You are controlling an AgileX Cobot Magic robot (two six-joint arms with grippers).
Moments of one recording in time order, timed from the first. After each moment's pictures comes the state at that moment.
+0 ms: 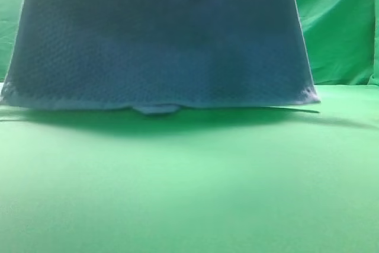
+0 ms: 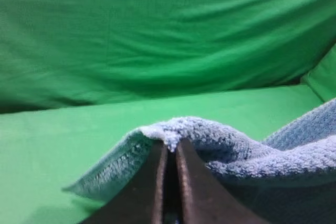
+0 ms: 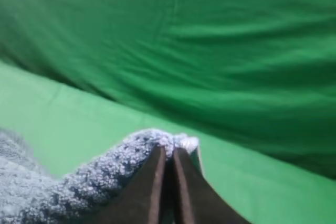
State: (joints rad) left arm -0.05 1.62 -1.57 -0.91 0.54 0.69; right arm 0.30 1.73 -1.74 0.28 0.49 -0.36
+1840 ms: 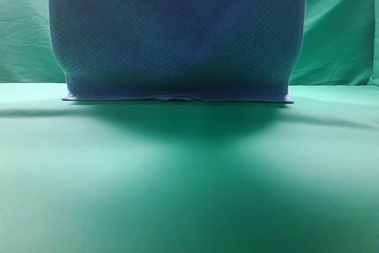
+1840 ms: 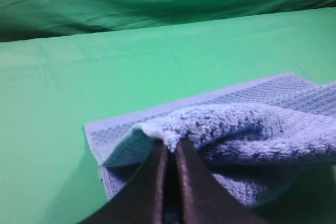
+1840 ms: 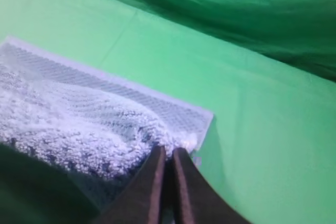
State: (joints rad) left arm -0.10 1.61 -1.54 -0.40 0.72 0.25; right arm 0.23 1.63 -1.63 0.24 0.83 -0.41
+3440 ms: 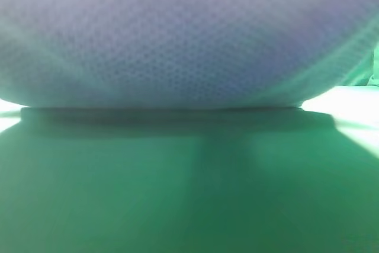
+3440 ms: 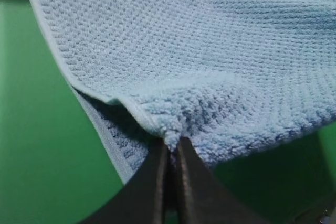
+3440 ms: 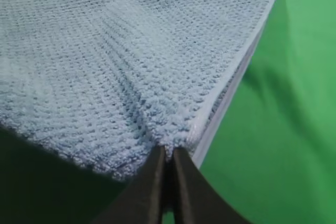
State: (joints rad) left arm -0.10 0.82 -0.57 -0.65 0.84 0.31; right arm 0.36 0.80 -0.65 0.28 0.84 -0.30
